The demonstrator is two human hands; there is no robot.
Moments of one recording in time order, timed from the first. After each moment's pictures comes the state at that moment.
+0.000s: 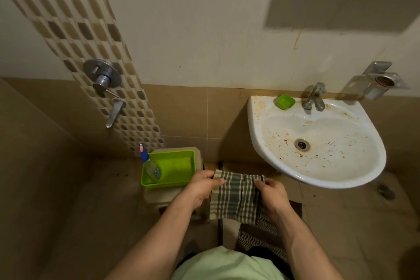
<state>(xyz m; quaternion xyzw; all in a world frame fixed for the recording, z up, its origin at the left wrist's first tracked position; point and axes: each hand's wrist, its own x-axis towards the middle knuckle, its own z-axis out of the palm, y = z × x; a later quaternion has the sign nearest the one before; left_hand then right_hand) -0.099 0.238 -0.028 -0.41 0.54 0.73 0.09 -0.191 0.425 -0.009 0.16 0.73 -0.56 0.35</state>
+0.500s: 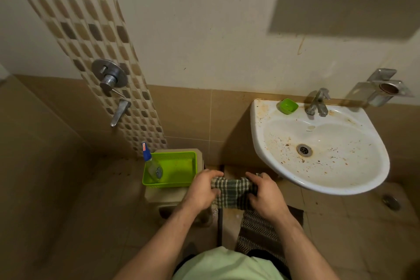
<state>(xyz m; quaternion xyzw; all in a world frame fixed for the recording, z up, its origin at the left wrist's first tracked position) -0.086 0.244 -0.030 -0.28 0.86 0.43 0.02 -0.191 0.429 -0.003 -0.29 0.91 -0.21 0.22</state>
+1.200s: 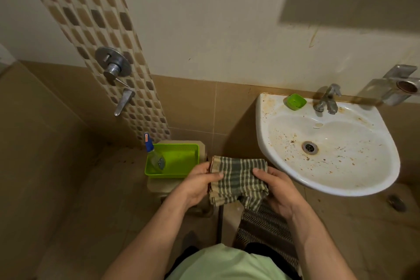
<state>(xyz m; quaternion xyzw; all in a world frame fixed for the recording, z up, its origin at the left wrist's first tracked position) -0.085 0.240 -0.008 -0.32 0.45 0.83 0.02 -0.218 0.436 0.011 0.09 0.54 -0.68 0.48</state>
